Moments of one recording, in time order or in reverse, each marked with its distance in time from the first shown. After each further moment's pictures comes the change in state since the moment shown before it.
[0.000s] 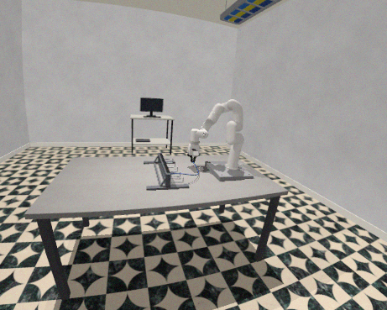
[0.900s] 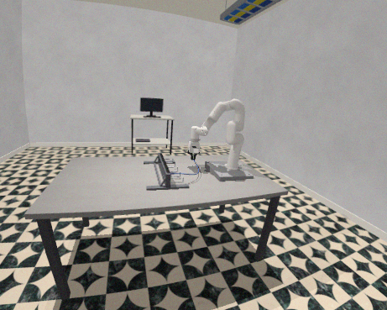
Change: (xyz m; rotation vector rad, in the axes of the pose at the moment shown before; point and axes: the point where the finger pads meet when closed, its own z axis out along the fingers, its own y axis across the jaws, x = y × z) arm 0.000 0.000 -0.024 0.000 0.002 0.000
